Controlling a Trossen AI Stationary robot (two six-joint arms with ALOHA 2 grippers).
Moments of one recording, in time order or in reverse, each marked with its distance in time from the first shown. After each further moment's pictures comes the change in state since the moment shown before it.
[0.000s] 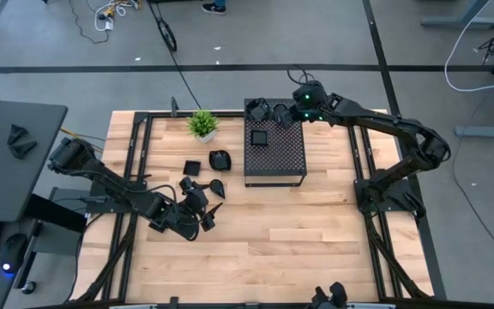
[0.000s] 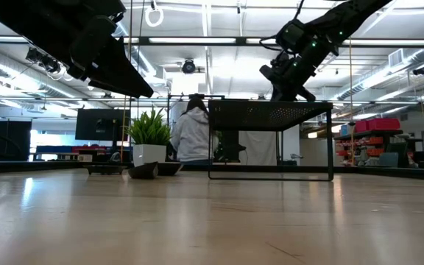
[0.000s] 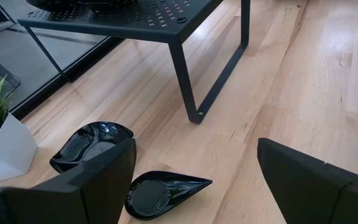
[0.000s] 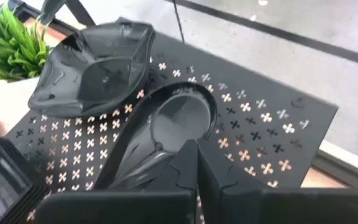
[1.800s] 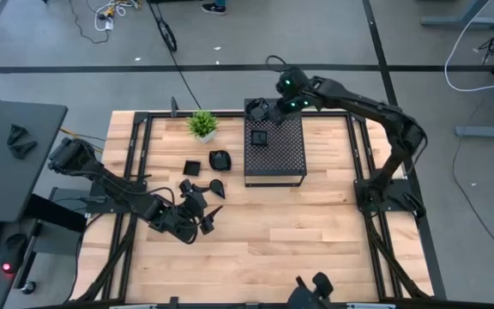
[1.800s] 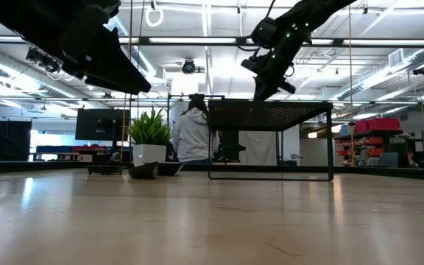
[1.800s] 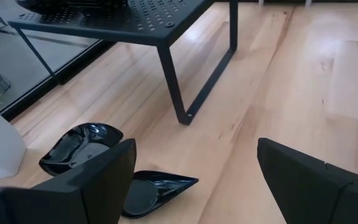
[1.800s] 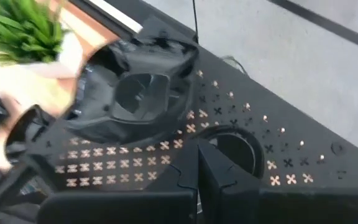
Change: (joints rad) left arm -0.033 0.000 0.000 0.015 -0.008 -0.016; right arm 0.027 0.231 0.424 -0.362 -0.047 -0.063
